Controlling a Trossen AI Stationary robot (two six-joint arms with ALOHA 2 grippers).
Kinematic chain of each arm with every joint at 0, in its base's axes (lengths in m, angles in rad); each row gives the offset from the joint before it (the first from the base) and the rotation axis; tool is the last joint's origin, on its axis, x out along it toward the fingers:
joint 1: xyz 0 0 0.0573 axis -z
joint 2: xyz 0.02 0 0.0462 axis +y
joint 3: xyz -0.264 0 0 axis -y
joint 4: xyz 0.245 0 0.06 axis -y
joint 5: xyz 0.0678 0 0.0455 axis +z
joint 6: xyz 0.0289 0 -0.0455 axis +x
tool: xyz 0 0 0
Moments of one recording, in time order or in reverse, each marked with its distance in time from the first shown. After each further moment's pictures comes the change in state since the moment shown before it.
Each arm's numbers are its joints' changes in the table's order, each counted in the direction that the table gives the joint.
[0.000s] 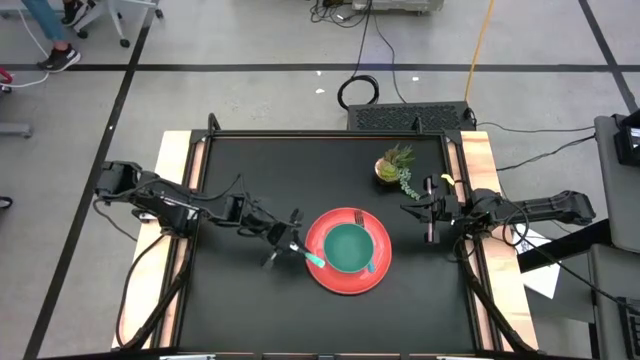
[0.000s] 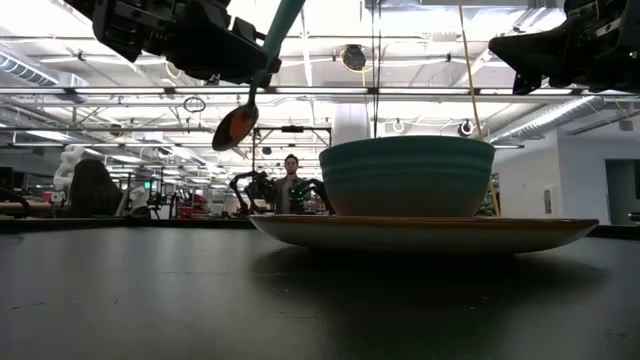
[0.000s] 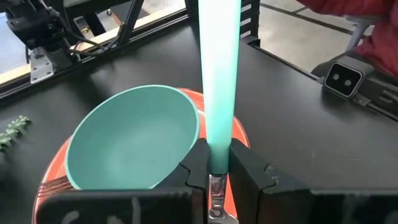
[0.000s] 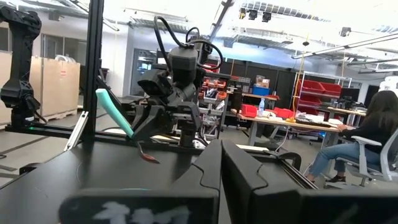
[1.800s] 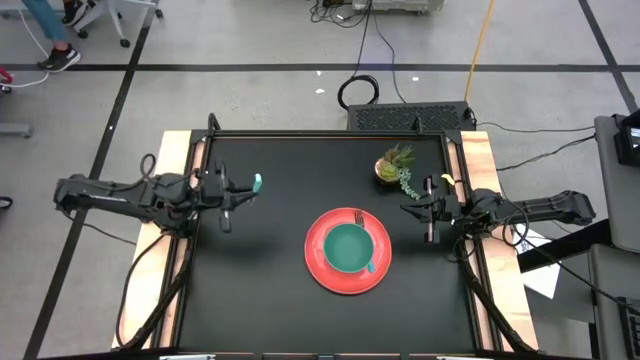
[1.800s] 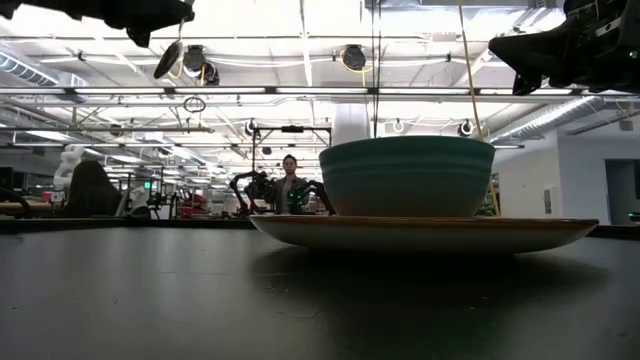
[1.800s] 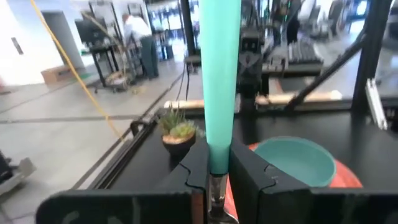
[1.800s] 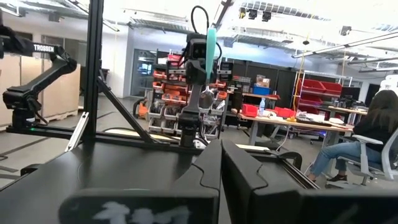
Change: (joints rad) left arm -0.013 -0.887 -0.231 -0.252 0.634 -0.241; right arm 0.000 0.000 0.000 0.000 0.000 0.007
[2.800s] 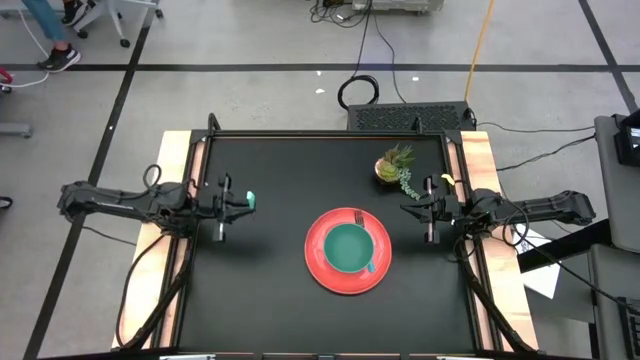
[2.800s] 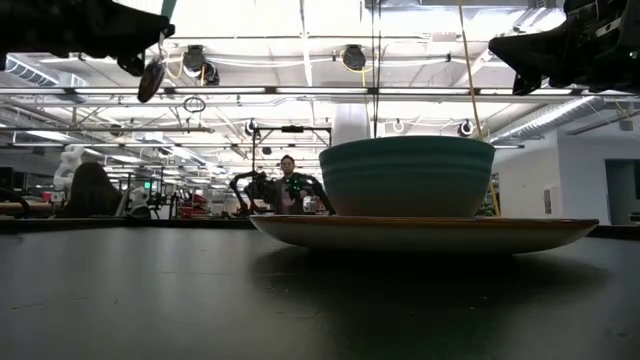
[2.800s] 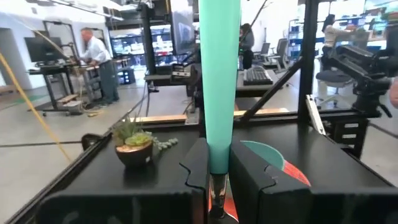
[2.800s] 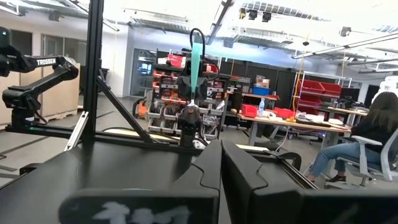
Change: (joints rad) left arm -0.007 -0.150 -0.269 0.227 -0.197 -0.037; right arm 0.000 0.000 0.000 0.000 0.000 -0.006
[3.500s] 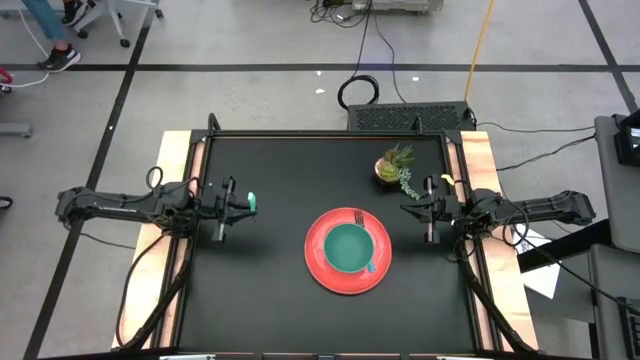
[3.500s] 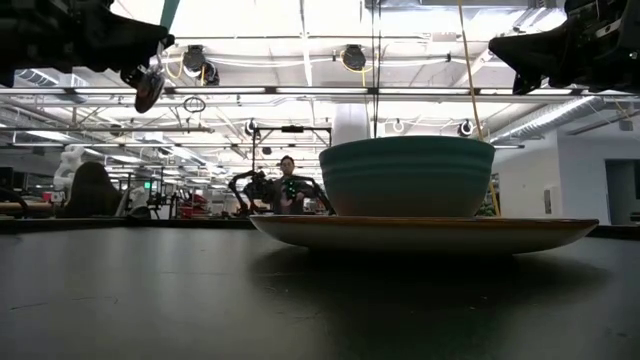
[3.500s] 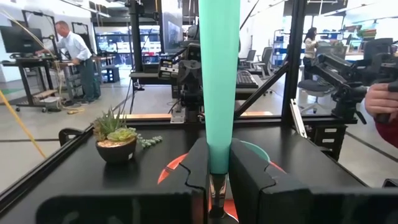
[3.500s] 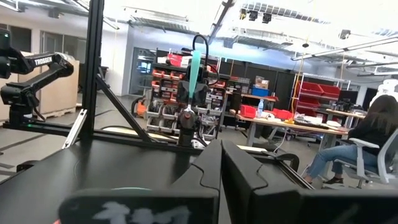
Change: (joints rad) left arm -0.084 -0.001 -0.069 0.081 -0.145 -0.070; right arm 0.000 0.000 0.000 0.000 0.000 -0.018
